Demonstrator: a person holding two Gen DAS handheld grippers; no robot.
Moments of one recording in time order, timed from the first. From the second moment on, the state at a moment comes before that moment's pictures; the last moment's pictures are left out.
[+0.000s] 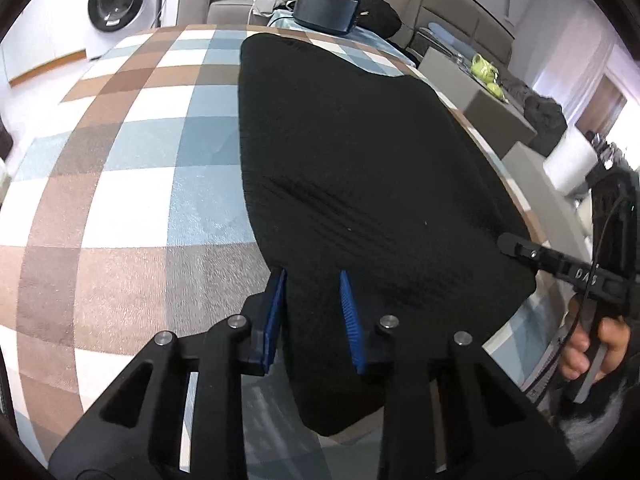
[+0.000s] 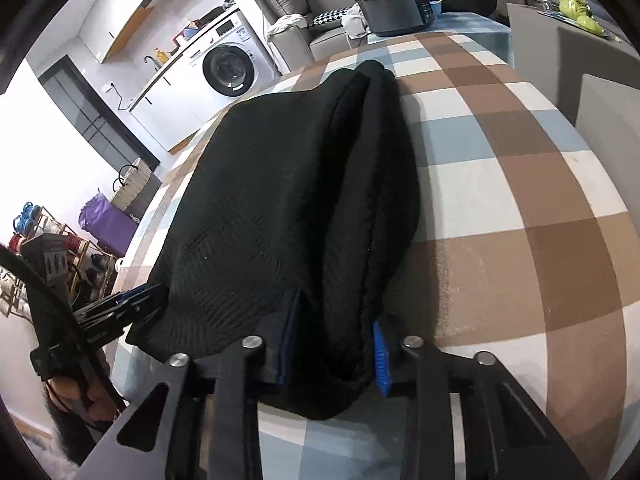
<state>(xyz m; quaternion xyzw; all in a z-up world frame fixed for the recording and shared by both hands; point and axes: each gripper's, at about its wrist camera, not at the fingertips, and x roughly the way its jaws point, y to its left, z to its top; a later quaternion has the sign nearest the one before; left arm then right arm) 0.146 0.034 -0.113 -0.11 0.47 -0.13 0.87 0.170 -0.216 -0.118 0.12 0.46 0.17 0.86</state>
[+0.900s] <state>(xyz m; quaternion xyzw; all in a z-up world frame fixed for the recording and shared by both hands) 0.255 0.092 -0.120 -0.11 0.44 -0.06 0.89 0.257 -0.171 -0.116 0.13 0.46 0.16 0.86</state>
